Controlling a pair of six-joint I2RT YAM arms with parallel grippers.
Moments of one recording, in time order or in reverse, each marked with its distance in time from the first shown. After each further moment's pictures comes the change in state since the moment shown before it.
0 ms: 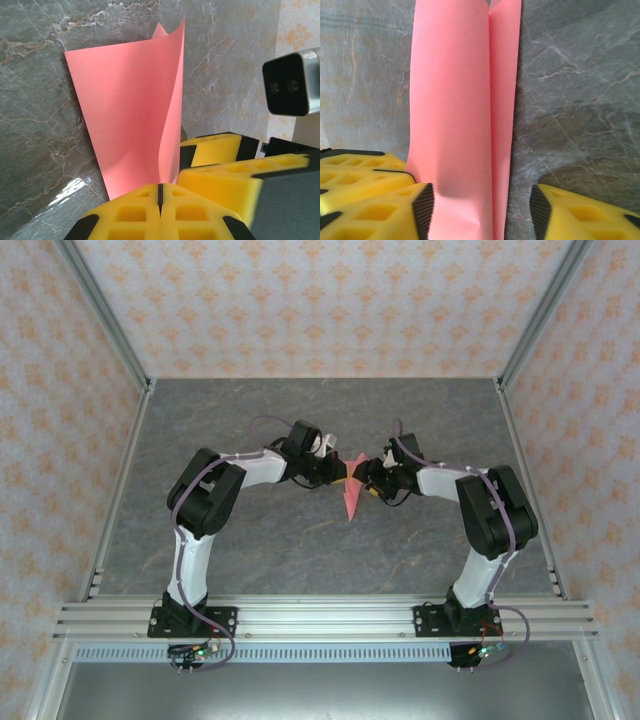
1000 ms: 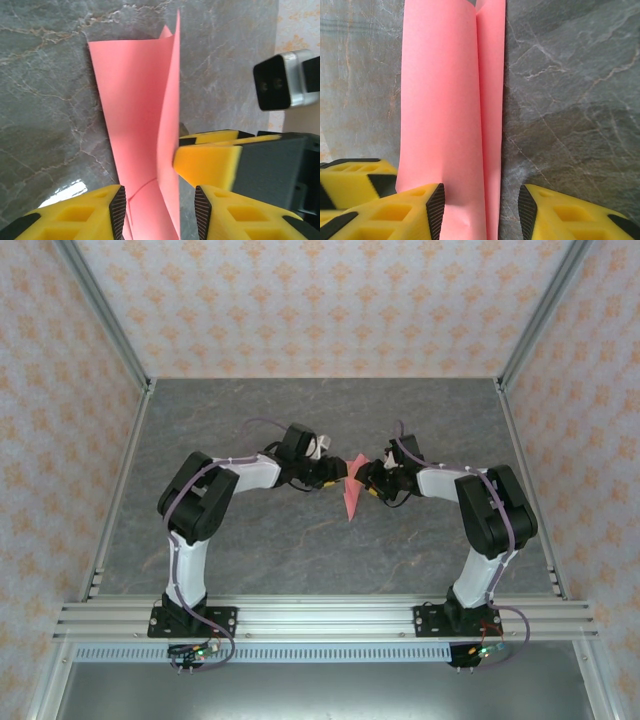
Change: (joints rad) left arm 0.000 -0.064 -0.097 0.067 -0.047 -0.035; right arm 0.008 0.015 -0.013 0.023 0.007 0.028
